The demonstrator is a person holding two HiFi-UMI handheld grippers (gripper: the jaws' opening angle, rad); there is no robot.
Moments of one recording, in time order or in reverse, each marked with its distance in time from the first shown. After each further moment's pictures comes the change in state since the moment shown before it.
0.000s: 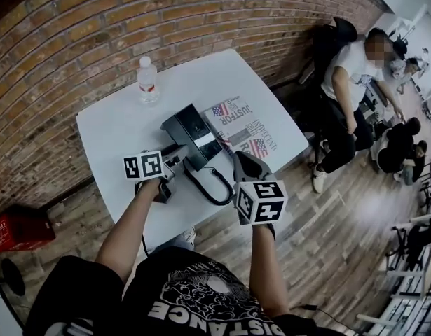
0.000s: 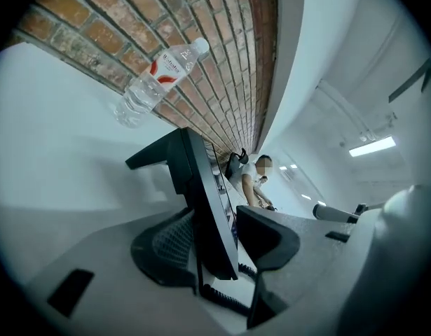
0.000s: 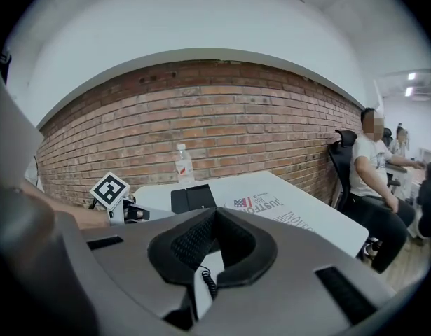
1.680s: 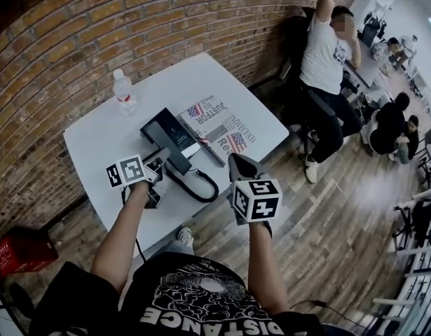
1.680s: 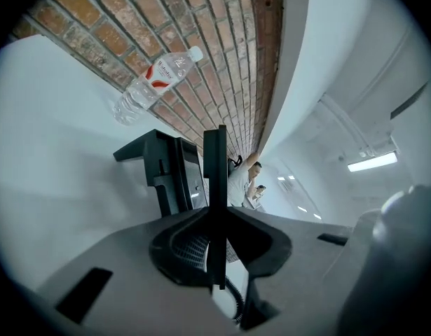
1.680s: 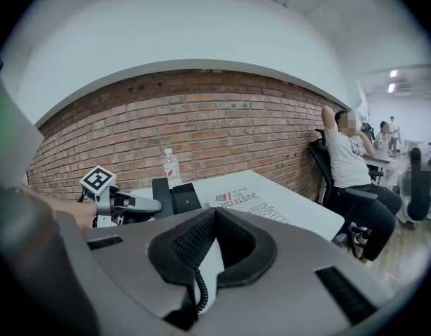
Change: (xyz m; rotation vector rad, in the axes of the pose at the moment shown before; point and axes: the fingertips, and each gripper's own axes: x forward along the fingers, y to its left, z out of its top) left arm -0.009 -0.043 0.000 -0.085 -0.046 -0.032; right arm -0.049 -0.041 -0.019 0.072 -0.028 -0.079
